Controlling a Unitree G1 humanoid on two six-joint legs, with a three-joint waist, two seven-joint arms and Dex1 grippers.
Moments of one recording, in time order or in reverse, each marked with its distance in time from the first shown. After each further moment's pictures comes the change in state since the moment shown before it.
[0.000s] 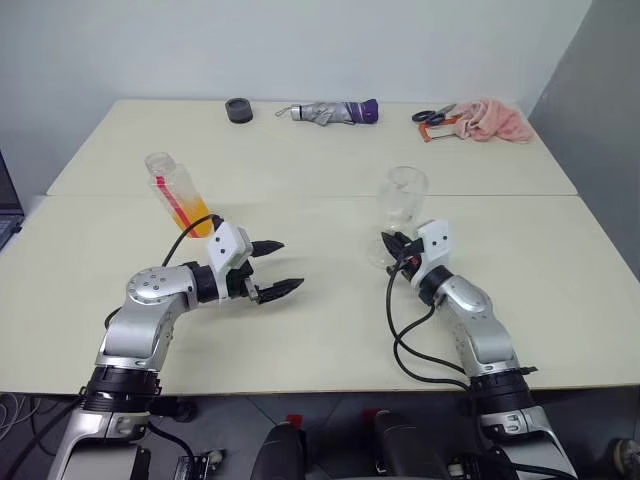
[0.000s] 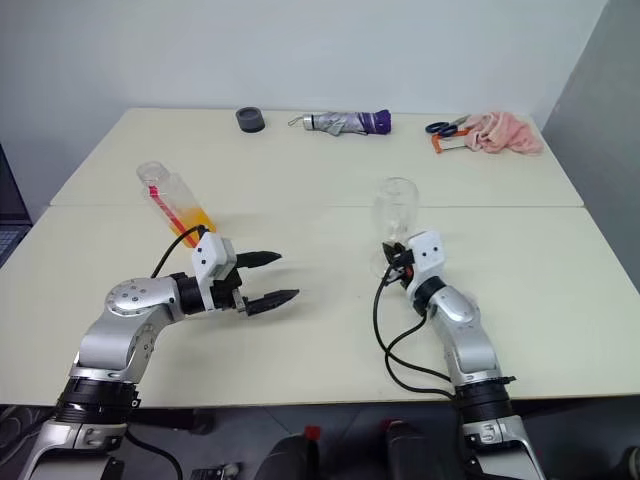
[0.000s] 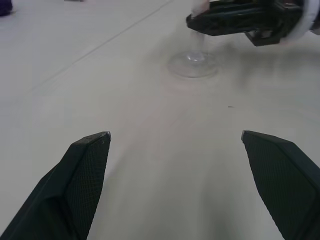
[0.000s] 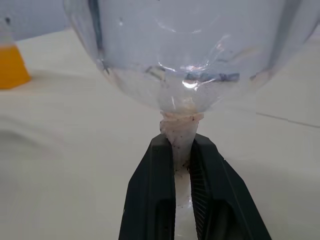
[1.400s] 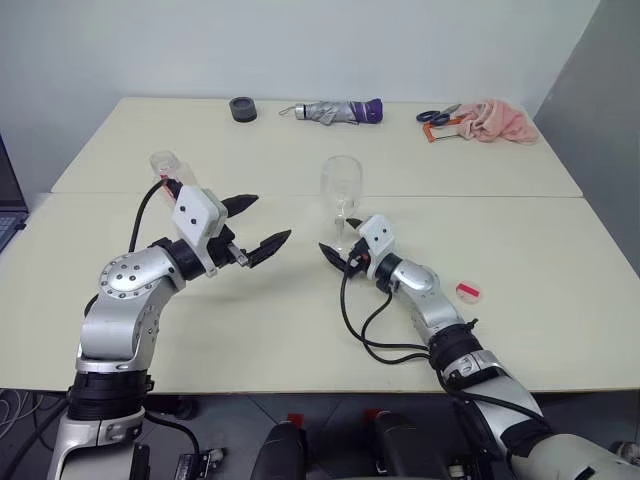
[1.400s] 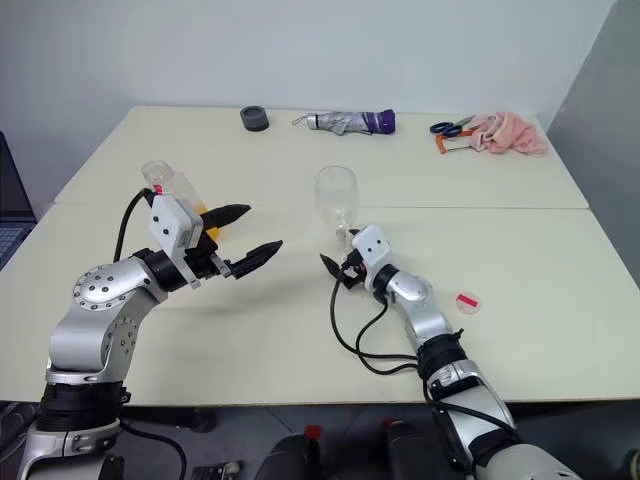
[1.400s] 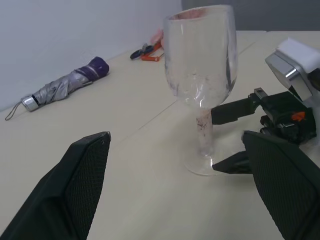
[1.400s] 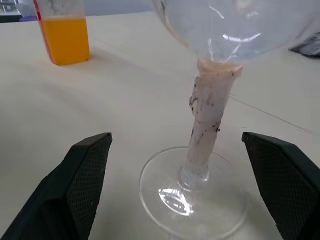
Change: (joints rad) left arm -0.009 -0.010 0.094 -0.203 -0.048 0.042 0.199; right arm -0.268 0.060 0.067 0.573 -0.101 -0.279 0.116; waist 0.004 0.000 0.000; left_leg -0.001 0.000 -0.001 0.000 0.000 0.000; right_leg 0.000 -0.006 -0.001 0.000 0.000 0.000
